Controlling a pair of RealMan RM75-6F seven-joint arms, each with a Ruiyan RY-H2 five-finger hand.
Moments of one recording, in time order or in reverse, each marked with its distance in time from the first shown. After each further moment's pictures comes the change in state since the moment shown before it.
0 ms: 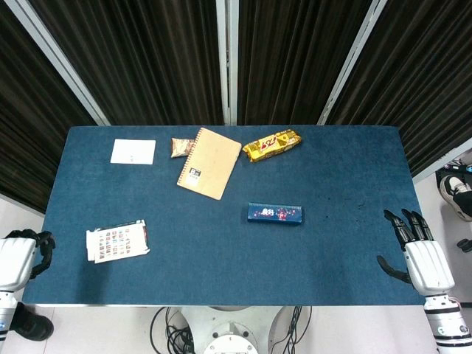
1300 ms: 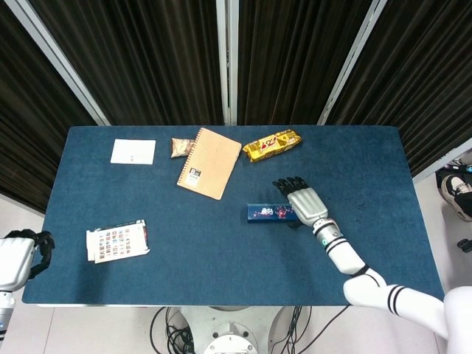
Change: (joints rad) left arm 0.000 0.006 0.001 0.006 0.003 -0.003 -0.040; right arm 0.594 -0.541 0.258 0.534 0.370 -0.757 -0.198
